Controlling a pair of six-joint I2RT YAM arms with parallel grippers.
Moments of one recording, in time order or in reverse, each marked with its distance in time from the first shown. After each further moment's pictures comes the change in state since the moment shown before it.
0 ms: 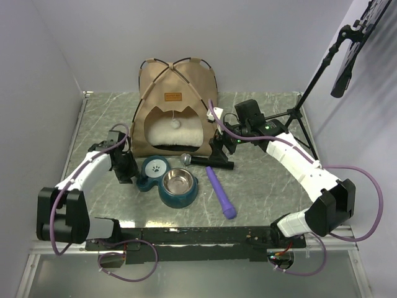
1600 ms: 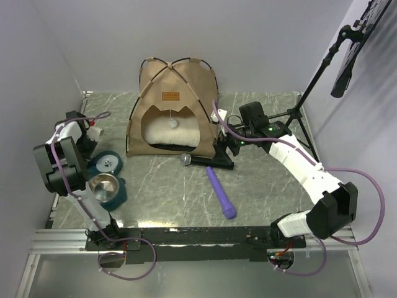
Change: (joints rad) left arm 0.470 0.556 0.473 -0.055 -0.262 1.122; right arm -0.034 -0.026 -0.040 -0.014 -0.018 -0.008
